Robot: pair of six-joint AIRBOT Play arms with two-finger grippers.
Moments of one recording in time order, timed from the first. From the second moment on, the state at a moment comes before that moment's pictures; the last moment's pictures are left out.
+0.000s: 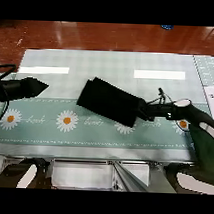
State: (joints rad) left arm 0.07 -0.70 0.88 1.00 -1.12 -1.47; right arm 0.09 -1.37 0.61 -0.42 0.85 1.26
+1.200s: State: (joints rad) left arm 0.07 -0.70 0.88 0.99 -1.12 -1.47; right arm -0.35 -1.38 1.86 -0.78 1.39 1.61
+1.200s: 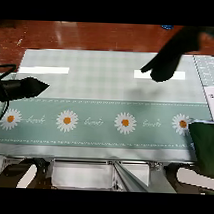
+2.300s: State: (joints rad) left arm 0.07 -0.70 0.88 0.99 -1.03 -1.45; right arm -1.16 -0.74 1.18 -1.61 1.77 1.72
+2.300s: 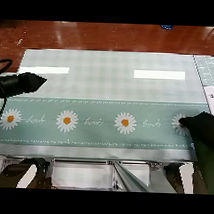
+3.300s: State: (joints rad) left arm -0.25 -1.19 1.42 1.09 -1.03 -1.45; right arm -0.19 -1.08 1.23 -1.11 1.20 1.54
